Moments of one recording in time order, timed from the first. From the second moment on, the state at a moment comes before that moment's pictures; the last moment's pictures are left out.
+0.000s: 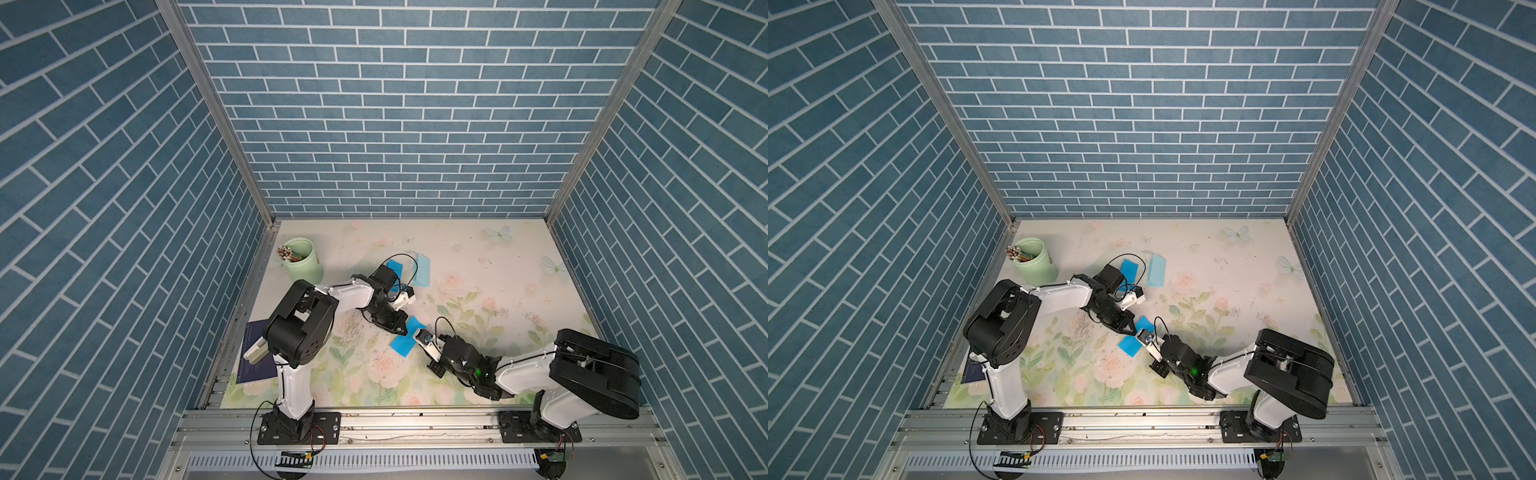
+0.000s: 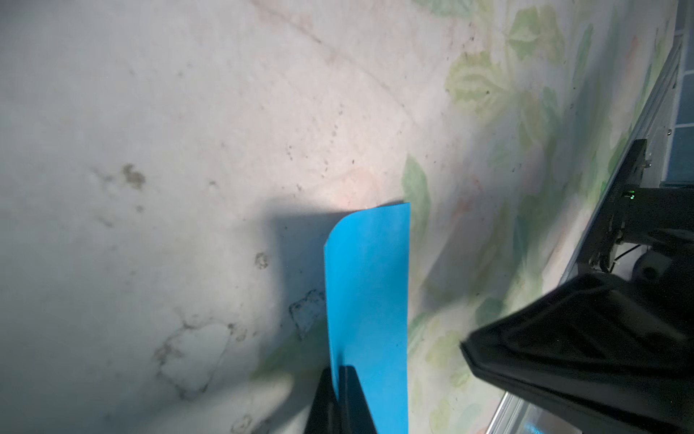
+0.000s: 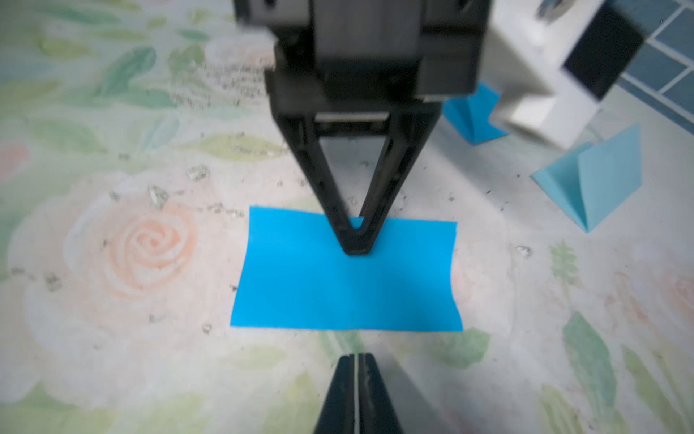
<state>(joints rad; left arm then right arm) -0.56 1.91 1.11 -0.59 0.58 0.03 1.14 1.50 0.31 0.68 0.23 -0.09</state>
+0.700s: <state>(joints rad) -0.56 1.91 1.14 -0.60 0.51 0.04 1.01 1.76 0.38 0.93 -0.01 -0.16</state>
